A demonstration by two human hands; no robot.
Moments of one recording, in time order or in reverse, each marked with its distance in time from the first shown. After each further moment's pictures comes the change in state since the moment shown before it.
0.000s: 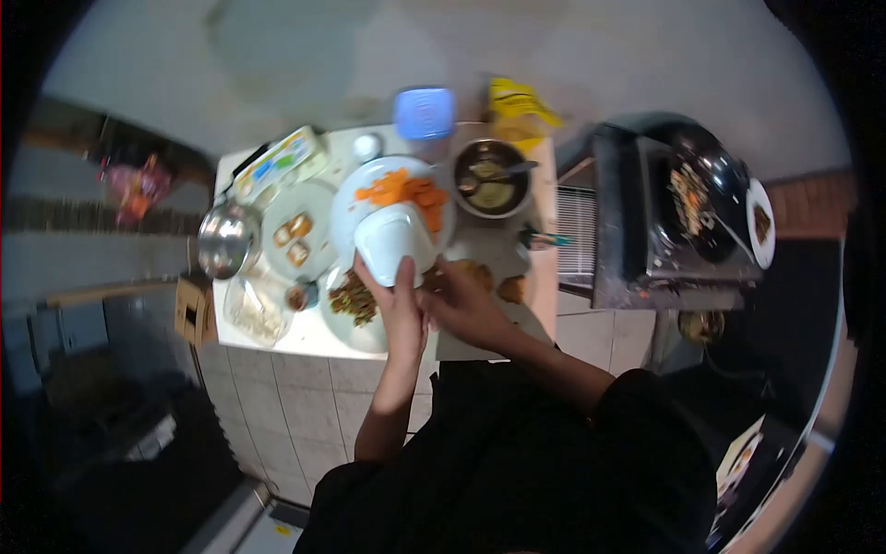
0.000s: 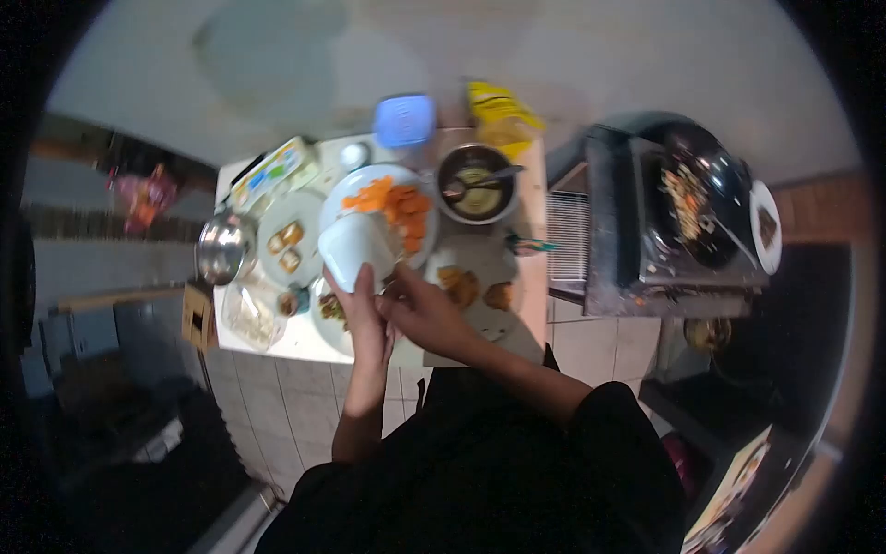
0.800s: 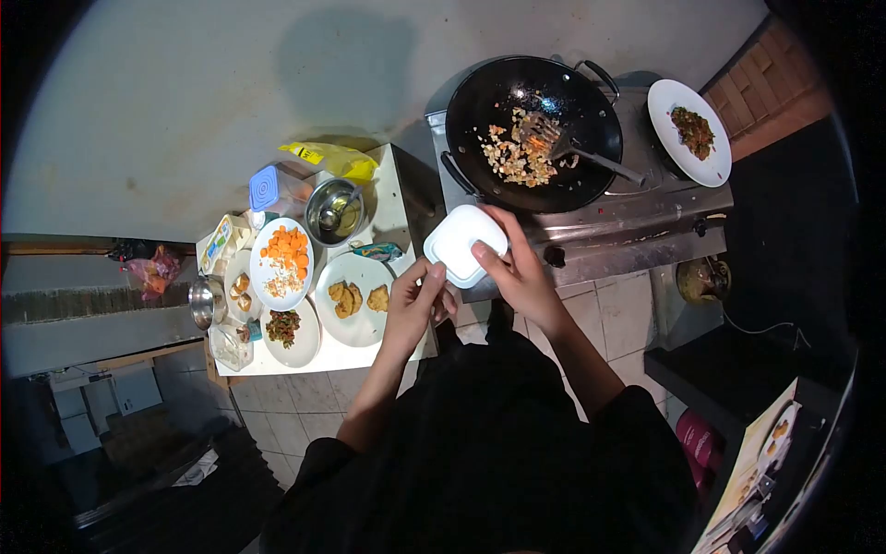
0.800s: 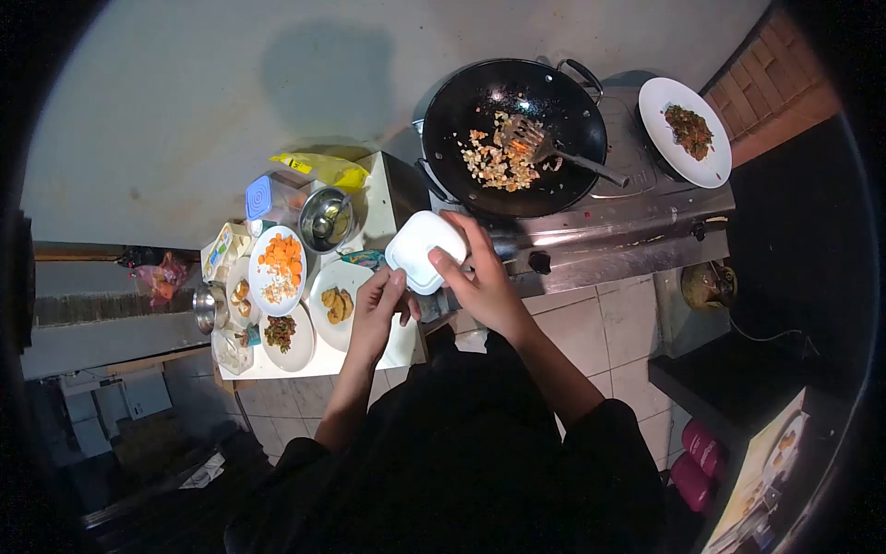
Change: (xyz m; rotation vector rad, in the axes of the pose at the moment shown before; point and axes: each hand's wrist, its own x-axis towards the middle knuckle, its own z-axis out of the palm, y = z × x) left_hand -0.172 -0.168 0.271 0.596 -0.728 -0.152; right_hand -0.244 -0.058 -0.367 0.098 0.377 -0.268
